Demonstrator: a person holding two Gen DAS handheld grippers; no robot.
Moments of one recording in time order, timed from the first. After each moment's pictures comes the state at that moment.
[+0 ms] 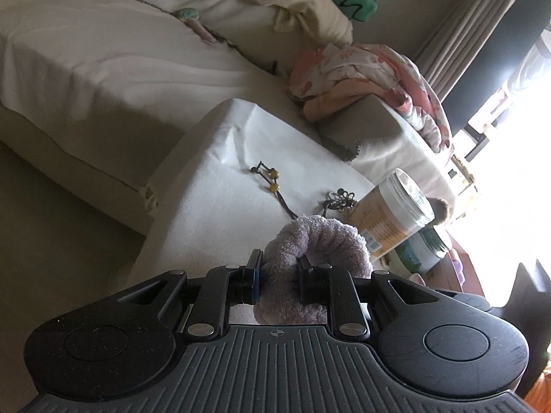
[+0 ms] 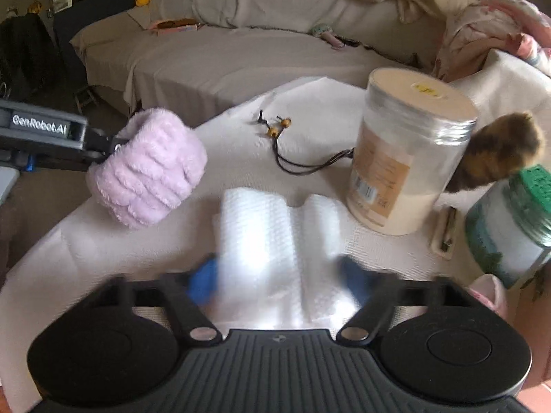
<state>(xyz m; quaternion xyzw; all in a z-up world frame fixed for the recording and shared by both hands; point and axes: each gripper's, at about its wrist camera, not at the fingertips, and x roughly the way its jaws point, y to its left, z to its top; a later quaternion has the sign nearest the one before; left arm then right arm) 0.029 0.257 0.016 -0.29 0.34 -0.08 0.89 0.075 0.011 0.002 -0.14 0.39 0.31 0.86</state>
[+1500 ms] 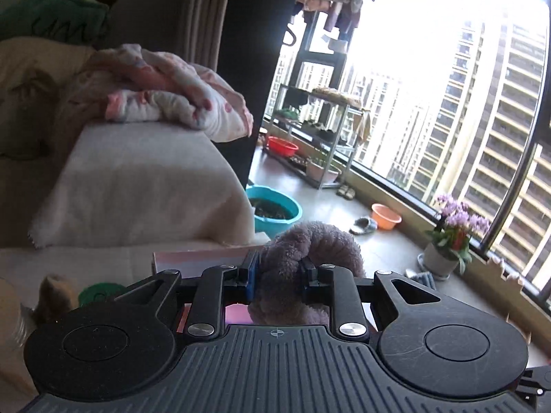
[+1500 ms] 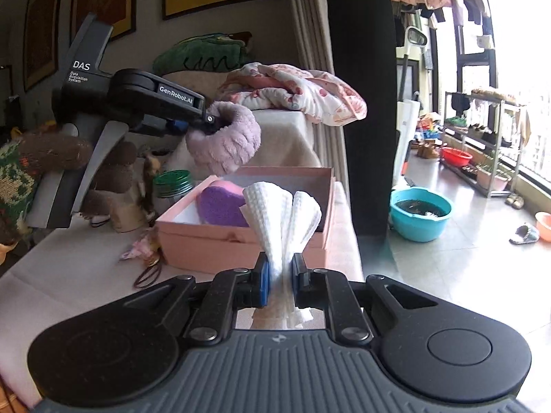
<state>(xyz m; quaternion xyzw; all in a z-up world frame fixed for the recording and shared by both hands) 0.135 -0.086 0.121 -0.06 0.26 -0.29 0.92 -0.084 -0.308 0.049 0.01 0.22 0.06 0.97</state>
